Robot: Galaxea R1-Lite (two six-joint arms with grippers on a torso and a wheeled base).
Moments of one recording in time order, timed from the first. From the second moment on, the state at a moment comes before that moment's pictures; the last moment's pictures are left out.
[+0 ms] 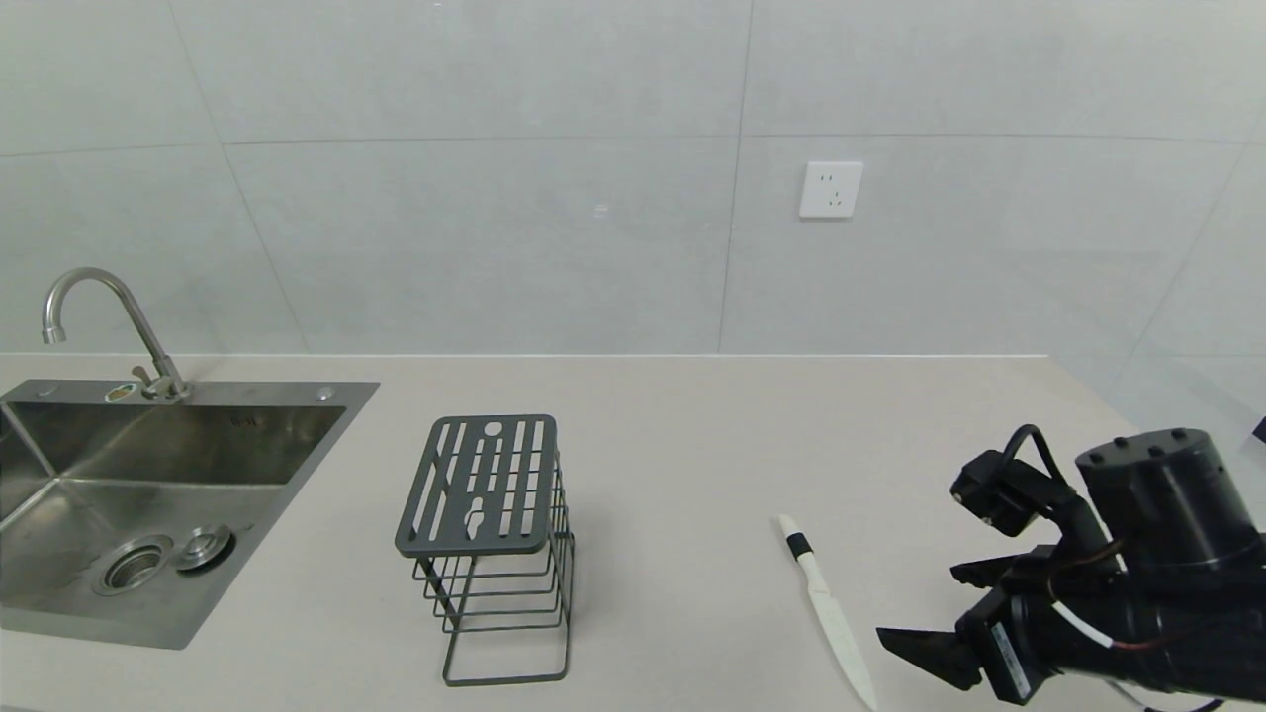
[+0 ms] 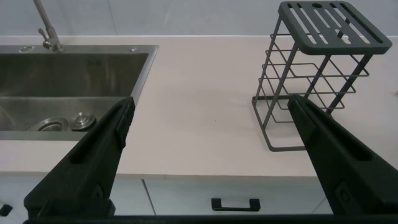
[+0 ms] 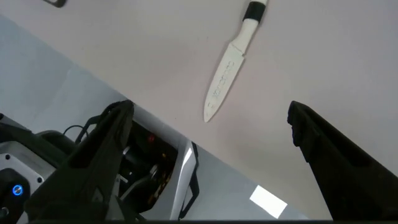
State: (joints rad) left arm 0.00 0.00 0.00 0.00 -0.01 0.01; right arm 0.47 1.52 -0.45 -0.22 0.08 -0.02
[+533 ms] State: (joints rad) left arm 0.00 0.00 0.00 0.00 -0.01 0.01; right arm 0.50 1.78 -0.47 -0.41 -0.03 0.04
